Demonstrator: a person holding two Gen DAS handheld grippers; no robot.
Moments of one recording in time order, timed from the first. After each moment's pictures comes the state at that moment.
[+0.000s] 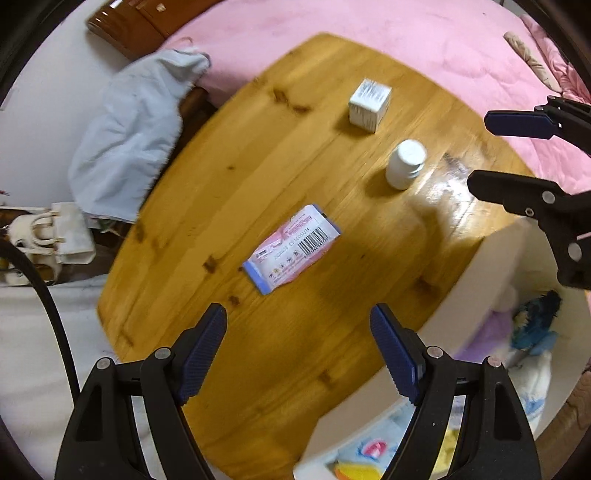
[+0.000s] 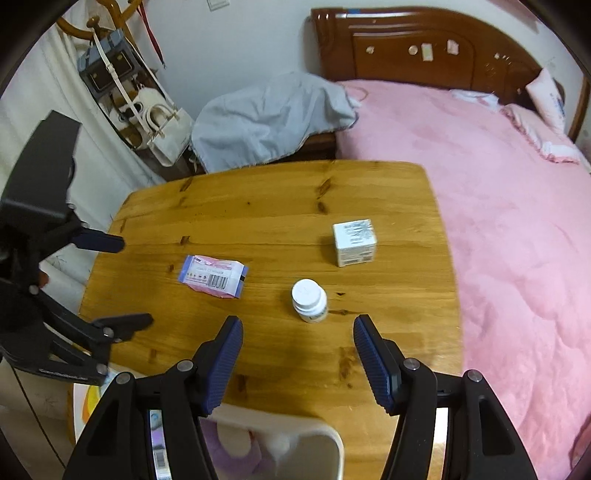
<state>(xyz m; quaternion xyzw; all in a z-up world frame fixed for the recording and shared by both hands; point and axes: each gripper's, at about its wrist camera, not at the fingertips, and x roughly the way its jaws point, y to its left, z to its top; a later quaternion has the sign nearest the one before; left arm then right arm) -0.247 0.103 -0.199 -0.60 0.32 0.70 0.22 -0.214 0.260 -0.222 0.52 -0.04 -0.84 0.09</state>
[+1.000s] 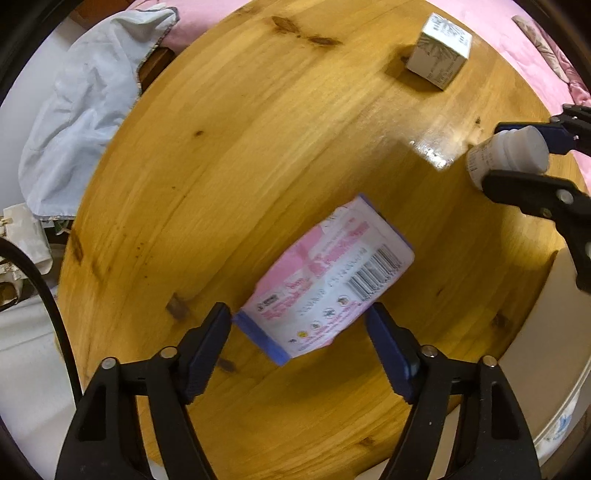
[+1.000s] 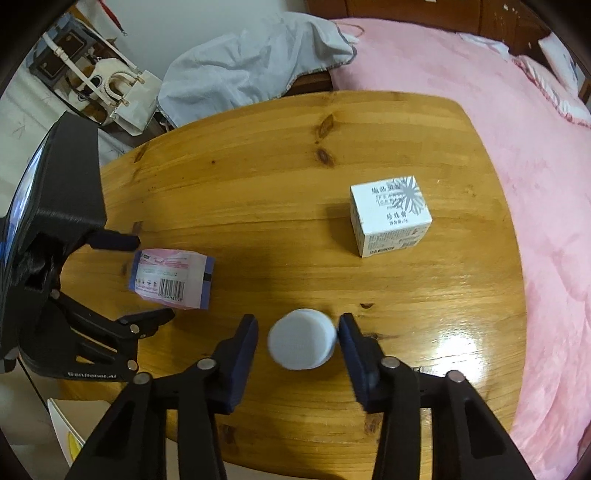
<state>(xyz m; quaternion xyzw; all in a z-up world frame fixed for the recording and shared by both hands) -0.294 0.099 -0.278 -0.65 0.32 0.65 0.25 -0.279 0.247 -0.298 0.61 -0.08 -0.78 0.08</state>
